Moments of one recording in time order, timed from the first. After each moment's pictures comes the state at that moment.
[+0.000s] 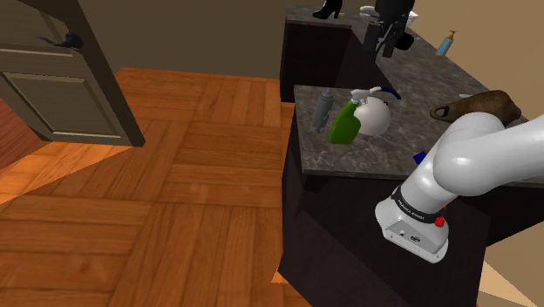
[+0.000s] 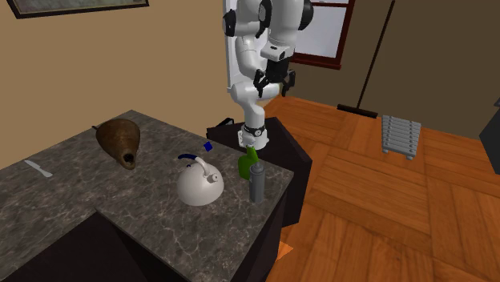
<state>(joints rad) 0.01 -0.77 -0.03 -2.34 -0.09 1.44 0.06</state>
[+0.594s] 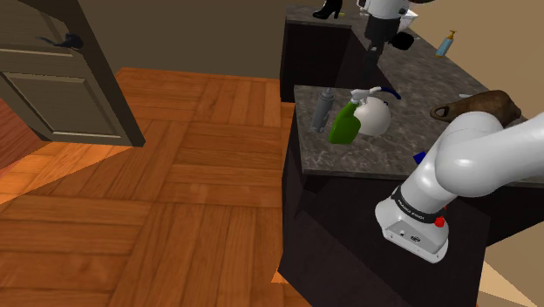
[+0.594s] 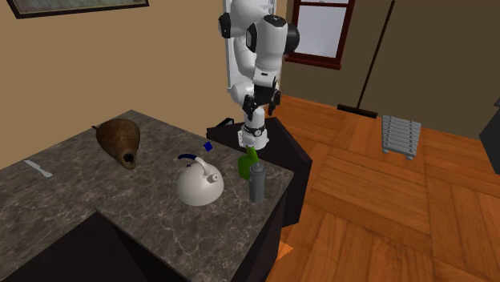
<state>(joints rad) 0.06 -0.75 -0.20 -2.50 -0.22 1.68 -0.29</state>
